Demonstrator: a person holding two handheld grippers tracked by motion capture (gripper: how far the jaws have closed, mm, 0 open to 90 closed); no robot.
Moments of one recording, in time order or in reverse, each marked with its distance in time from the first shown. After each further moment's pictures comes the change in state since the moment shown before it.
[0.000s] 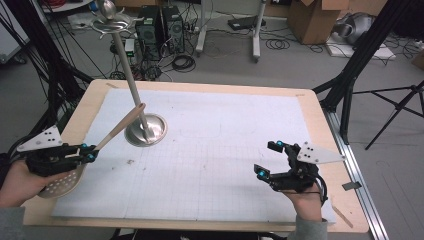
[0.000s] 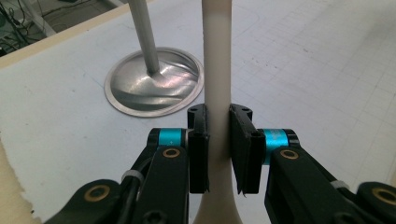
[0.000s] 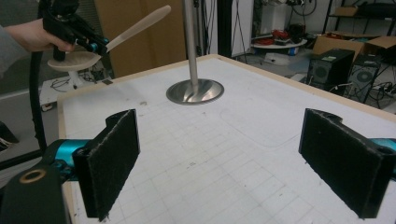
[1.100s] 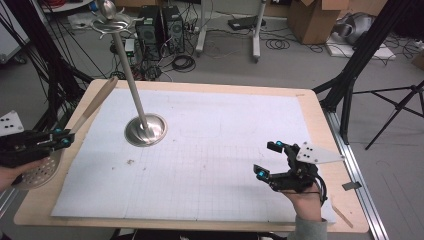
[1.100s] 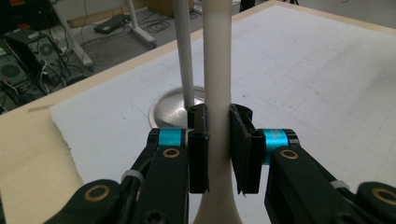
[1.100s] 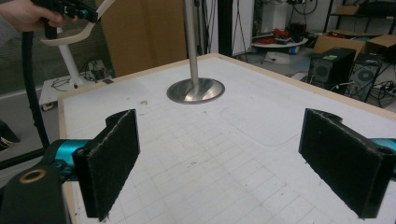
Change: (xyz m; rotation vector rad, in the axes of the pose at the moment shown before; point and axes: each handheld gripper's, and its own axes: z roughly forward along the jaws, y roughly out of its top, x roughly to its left) left arm 0.020 0.019 -0.048 -0.130 0.074 -0.031; right arm 0.000 -0.001 0.000 0.004 0.005 0.006
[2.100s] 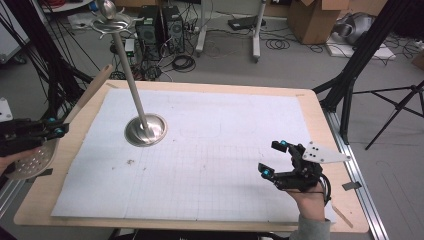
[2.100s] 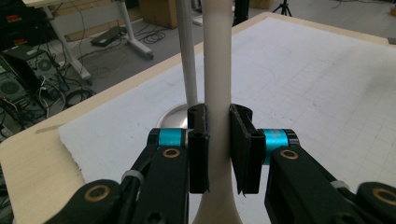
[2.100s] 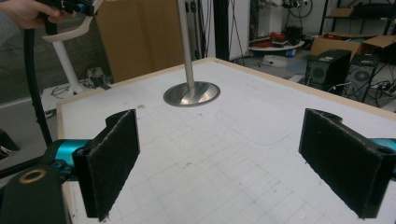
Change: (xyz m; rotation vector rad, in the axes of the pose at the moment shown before) left arm 0.012 0.026 -0.009 -0.028 -0.027 0.034; right arm -0.008 -0.004 -0.008 -0.021 -0.009 0.025
